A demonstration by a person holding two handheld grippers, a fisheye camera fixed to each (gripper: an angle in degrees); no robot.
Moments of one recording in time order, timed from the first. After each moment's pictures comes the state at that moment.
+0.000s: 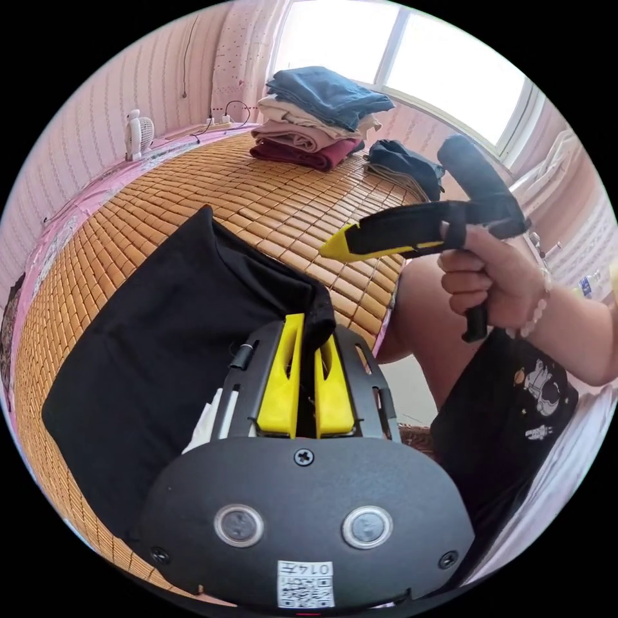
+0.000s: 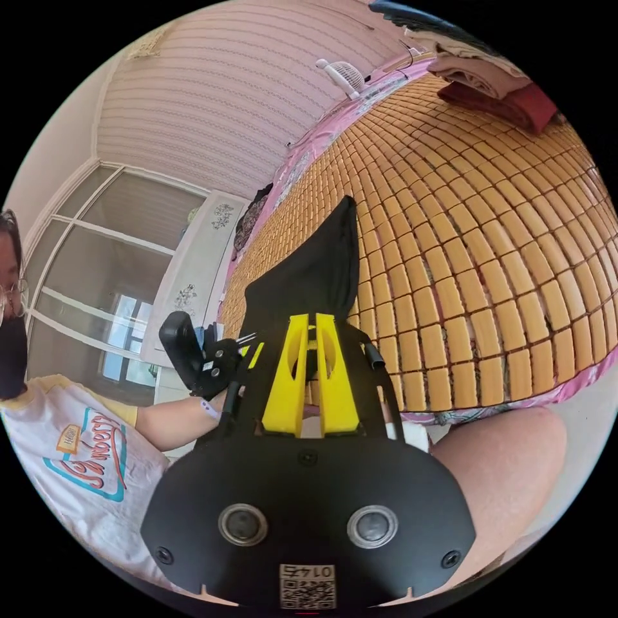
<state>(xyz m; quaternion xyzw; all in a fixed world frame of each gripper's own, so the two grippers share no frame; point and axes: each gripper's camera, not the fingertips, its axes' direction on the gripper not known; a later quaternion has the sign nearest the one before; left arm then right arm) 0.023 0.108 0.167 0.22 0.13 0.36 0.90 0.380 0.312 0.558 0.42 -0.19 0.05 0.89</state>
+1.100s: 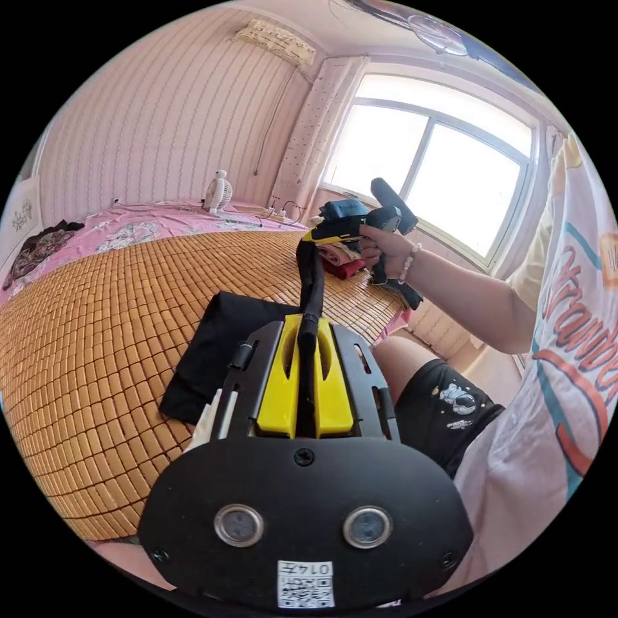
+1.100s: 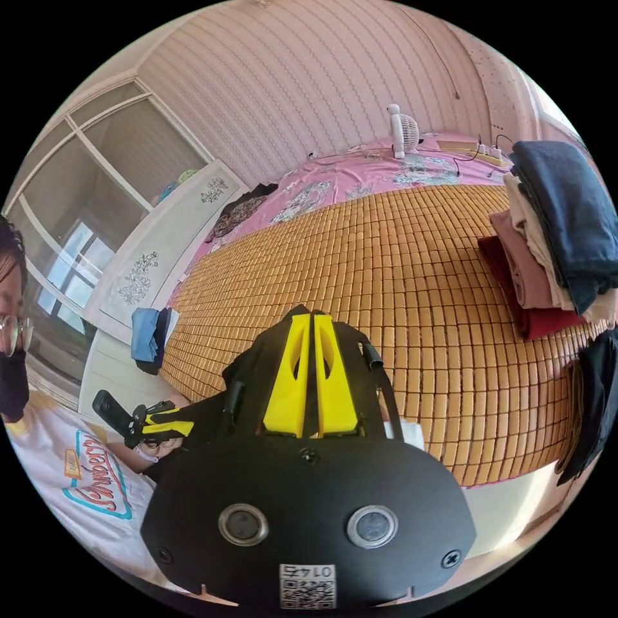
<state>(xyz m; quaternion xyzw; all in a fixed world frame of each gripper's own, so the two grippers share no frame) -0.184 0.213 0.056 0.41 0.23 0.21 0.86 0.243 0.271 0.383 0.44 0.02 -0.04 0.90</state>
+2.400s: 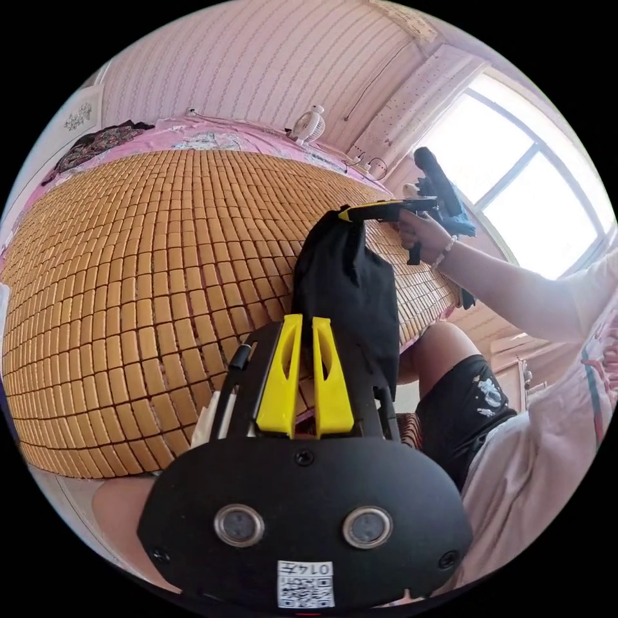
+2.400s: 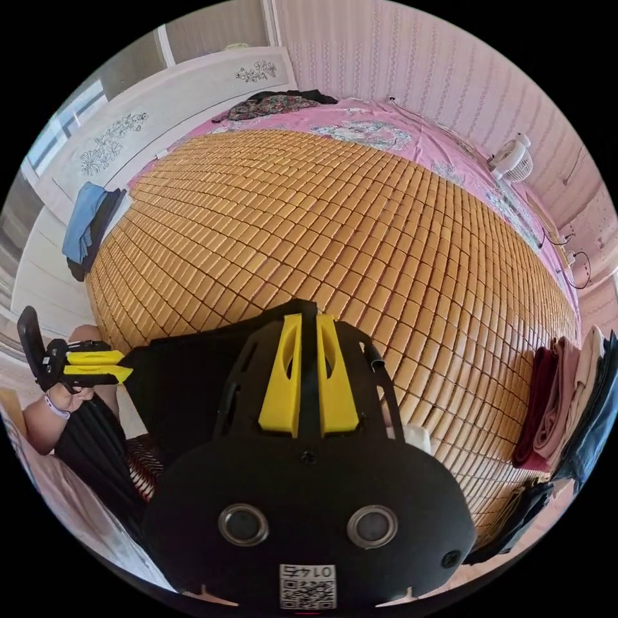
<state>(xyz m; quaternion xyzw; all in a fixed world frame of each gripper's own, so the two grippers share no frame) -0.327 0.243 0.039 0.28 0.21 0.07 0.94 0.028 0.099 0.366 0.28 0.22 -0.17 0.92</state>
